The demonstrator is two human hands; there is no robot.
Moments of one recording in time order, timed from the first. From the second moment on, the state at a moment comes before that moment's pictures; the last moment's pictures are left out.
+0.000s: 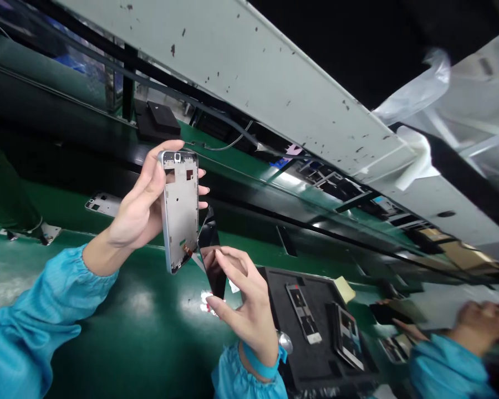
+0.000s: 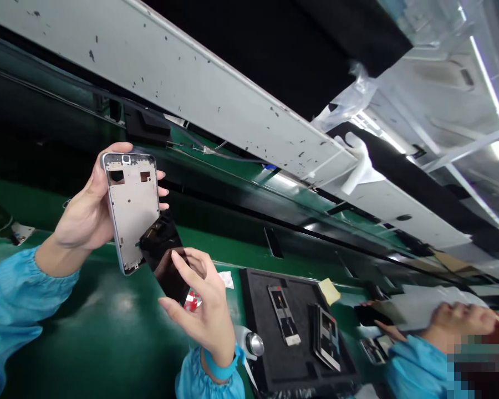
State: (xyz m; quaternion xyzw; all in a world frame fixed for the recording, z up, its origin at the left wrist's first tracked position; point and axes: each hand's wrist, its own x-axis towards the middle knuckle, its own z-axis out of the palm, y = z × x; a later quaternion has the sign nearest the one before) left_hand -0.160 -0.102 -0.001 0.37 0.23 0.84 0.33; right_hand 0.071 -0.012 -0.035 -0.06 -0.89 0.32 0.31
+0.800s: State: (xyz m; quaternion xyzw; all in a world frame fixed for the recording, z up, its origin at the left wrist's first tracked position) left_hand -0.156 -0.091 -0.008 0.49 0.36 0.76 0.25; right_hand 0.013 -0.023 -0.081 -0.10 -0.77 0.49 0.39
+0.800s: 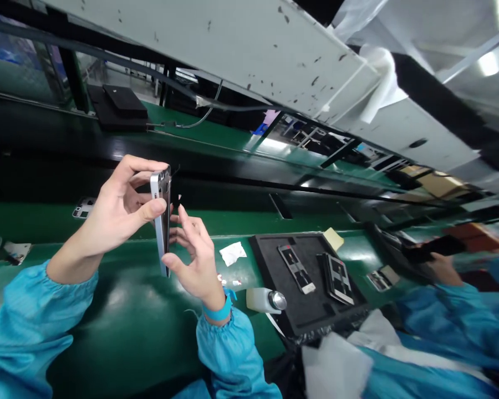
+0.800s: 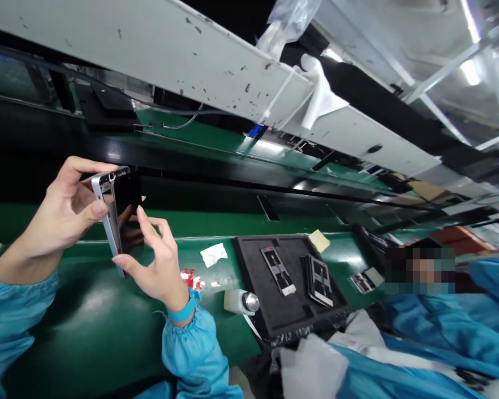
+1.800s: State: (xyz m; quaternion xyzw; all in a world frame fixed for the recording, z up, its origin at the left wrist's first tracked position) left_hand -0.096 -0.086 -0.024 0.43 0.38 0.66 0.48; right_hand 0.029 -0.007 -0.057 -0.23 -0.63 0.64 0.36
